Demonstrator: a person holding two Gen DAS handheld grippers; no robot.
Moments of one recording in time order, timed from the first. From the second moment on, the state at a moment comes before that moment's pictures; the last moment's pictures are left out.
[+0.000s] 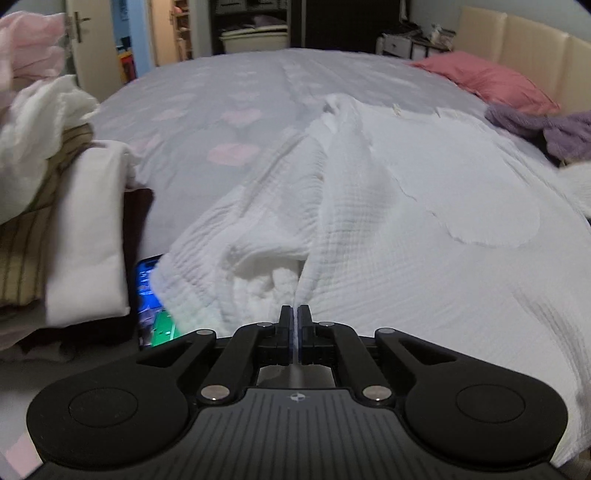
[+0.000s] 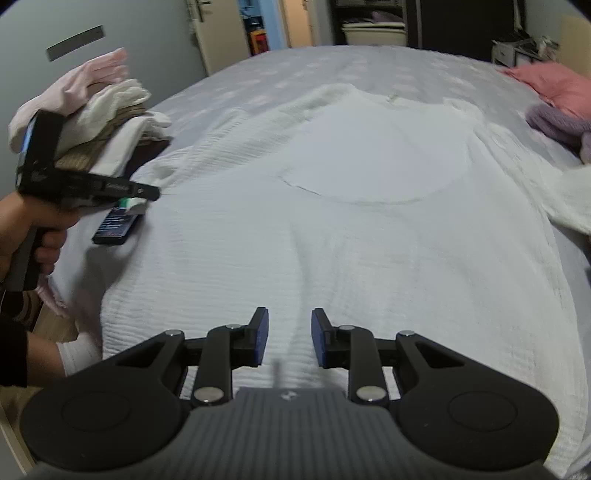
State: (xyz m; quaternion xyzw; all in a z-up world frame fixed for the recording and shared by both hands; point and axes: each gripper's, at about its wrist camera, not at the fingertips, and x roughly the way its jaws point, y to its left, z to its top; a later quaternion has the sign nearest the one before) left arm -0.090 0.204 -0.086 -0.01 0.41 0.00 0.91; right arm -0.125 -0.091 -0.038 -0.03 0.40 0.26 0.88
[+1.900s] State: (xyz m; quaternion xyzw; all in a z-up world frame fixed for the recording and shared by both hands) left arm -0.072 0.317 0.038 0.05 0.36 0.12 0.92; right arm -0.138 -0.081 -0.021 -0.03 0.38 0.31 0.87
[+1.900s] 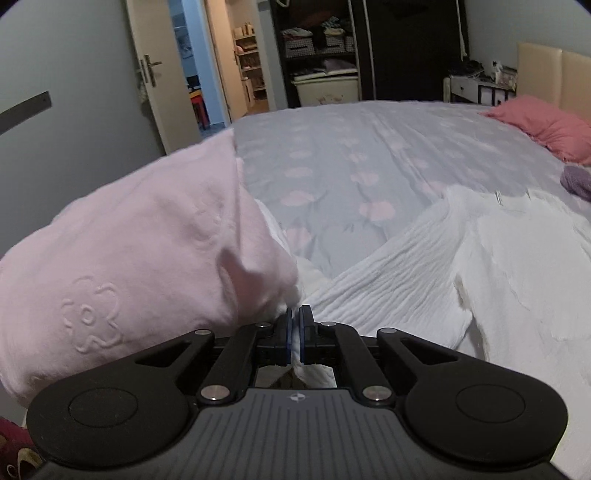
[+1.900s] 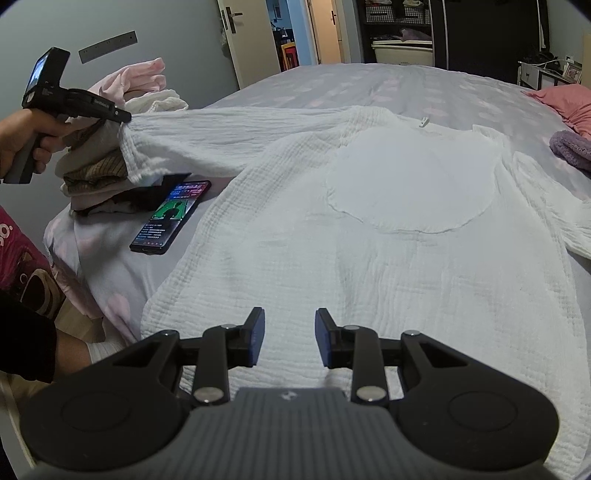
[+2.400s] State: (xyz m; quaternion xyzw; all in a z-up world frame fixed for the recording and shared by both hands) left arm -0.041 0.288 0.102 0.08 0.29 0.11 0.95; right arm -0.142 -0.081 -0.015 -0.03 0.37 0.31 0.87
